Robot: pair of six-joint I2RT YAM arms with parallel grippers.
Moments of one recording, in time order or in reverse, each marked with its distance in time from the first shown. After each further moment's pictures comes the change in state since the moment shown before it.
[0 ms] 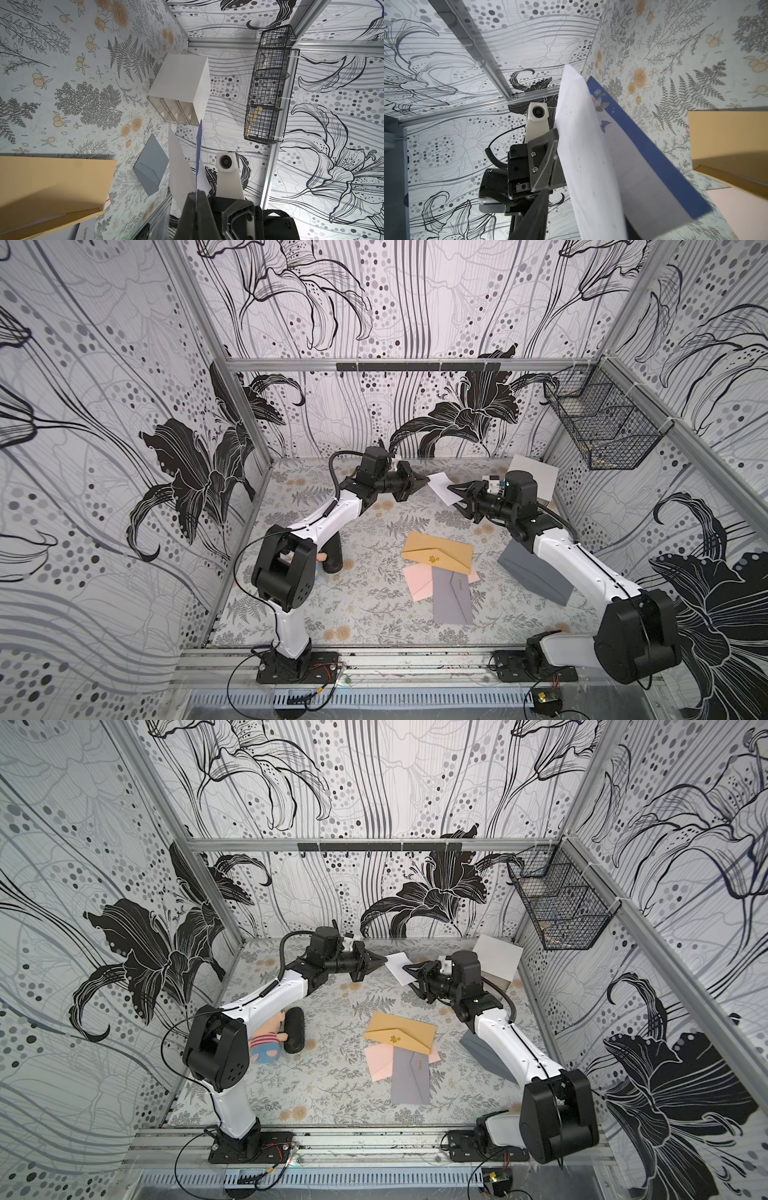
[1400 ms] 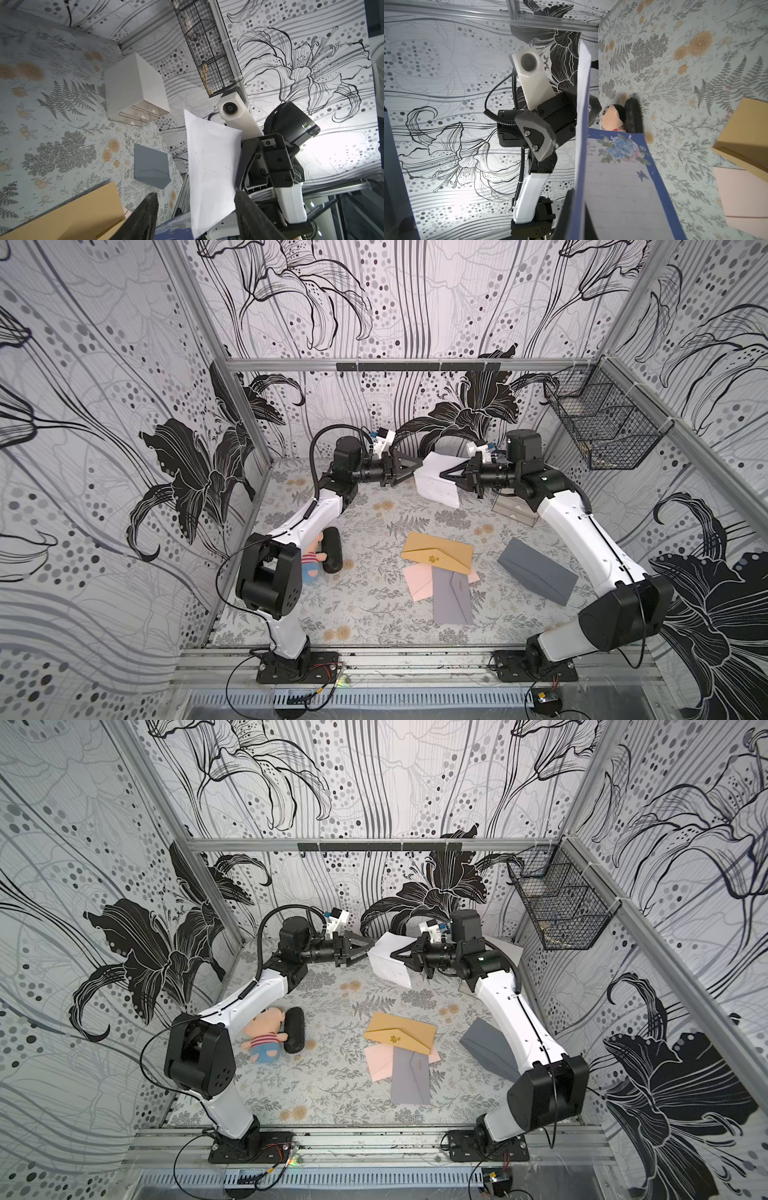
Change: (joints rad) left arm 0.119 -0.095 -0.058 0.293 0.361 0.318; right arm -0.011 0.164 0.547 -0.522 -0.341 -0.373
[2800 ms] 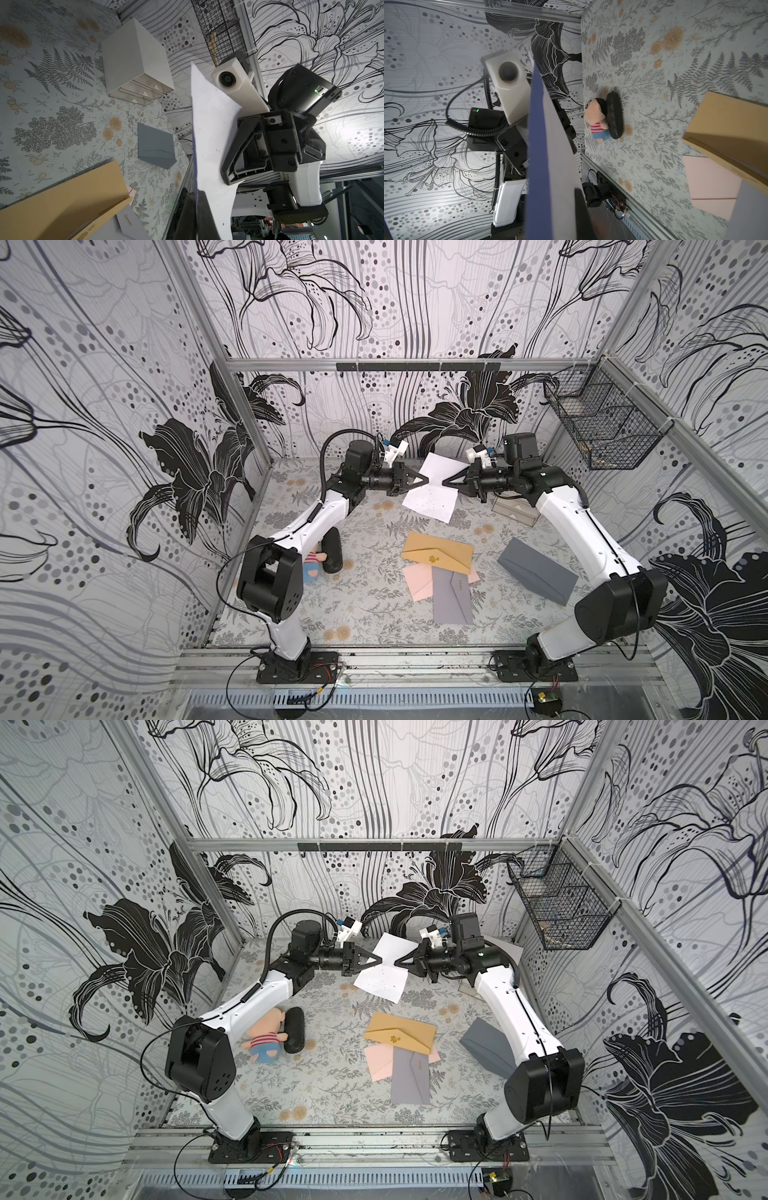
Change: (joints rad) left arm -0.074 -0.012 0.066 -0.352 -0.062 0.217; right arm -0.023 0.041 0.035 -0.204 0.031 -0.209
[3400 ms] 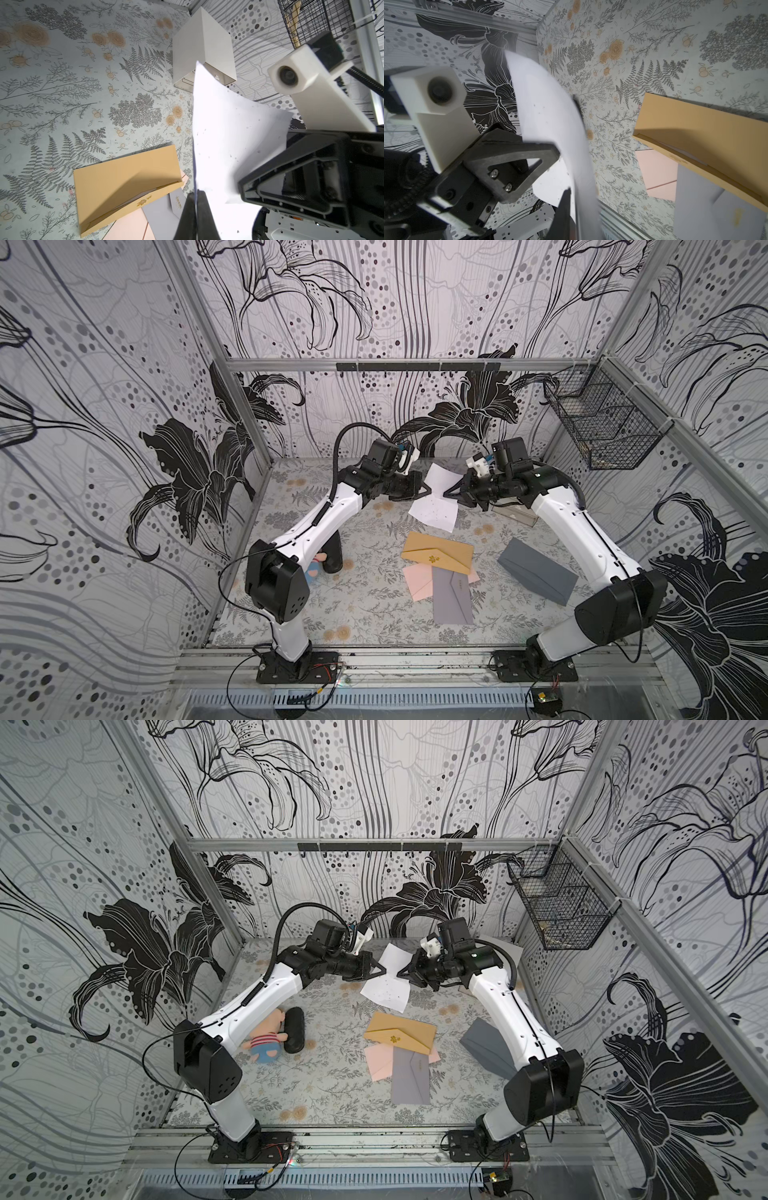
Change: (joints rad) left arm -0.114 0.028 0.213 -0.554 -0.410 0.304; right arm 0.068 -0.008 0.023 -0.171 0.264 -0.079
